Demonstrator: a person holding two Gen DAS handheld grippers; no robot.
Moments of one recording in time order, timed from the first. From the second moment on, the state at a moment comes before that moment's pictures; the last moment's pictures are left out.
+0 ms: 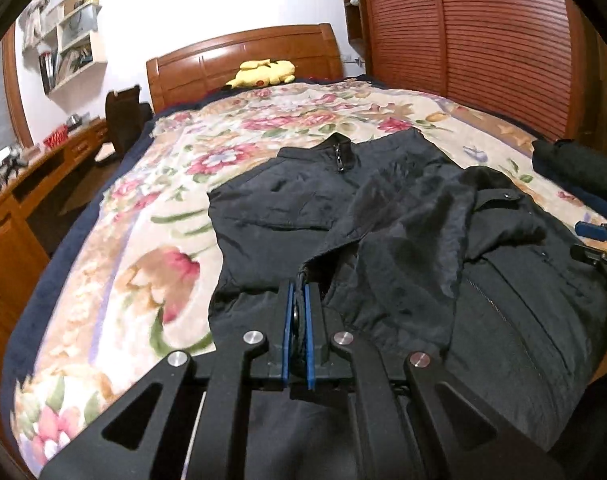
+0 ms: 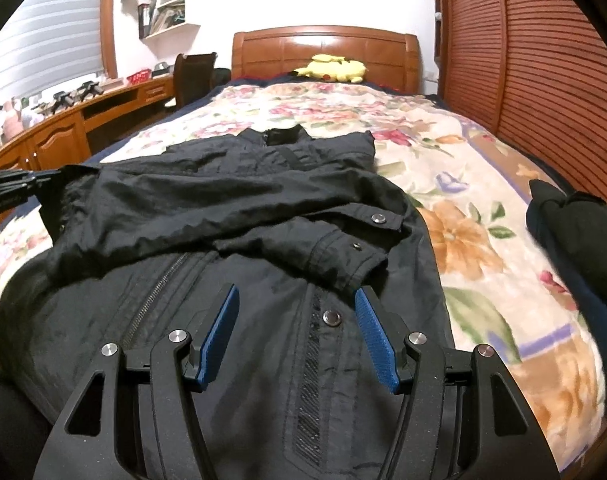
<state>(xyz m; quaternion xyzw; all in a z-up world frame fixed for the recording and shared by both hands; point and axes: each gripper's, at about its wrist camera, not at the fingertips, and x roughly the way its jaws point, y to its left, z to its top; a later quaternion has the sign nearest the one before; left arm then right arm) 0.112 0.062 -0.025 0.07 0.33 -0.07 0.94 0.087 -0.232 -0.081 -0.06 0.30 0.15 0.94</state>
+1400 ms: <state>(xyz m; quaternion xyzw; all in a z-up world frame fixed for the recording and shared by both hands) 0.002 0.119 -0.109 0.01 0.37 -0.04 0.93 0.088 -0.235 -0.114 -0.11 0.31 0.13 0.94</state>
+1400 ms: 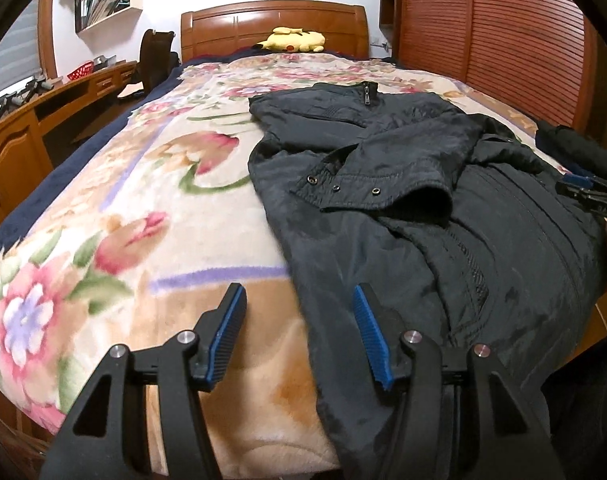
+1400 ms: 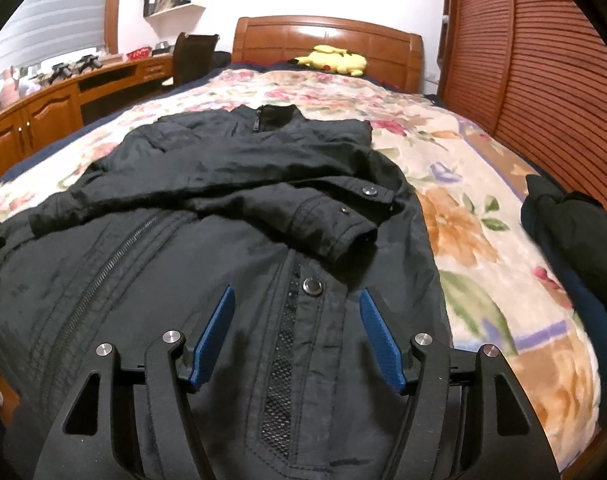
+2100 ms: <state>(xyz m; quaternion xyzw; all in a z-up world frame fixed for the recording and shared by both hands) -0.026 0.119 -0.111 -0.01 0.35 -0.05 0.93 0.082 -0.257 -0.108 -0.15 0.34 0.11 0.92</state>
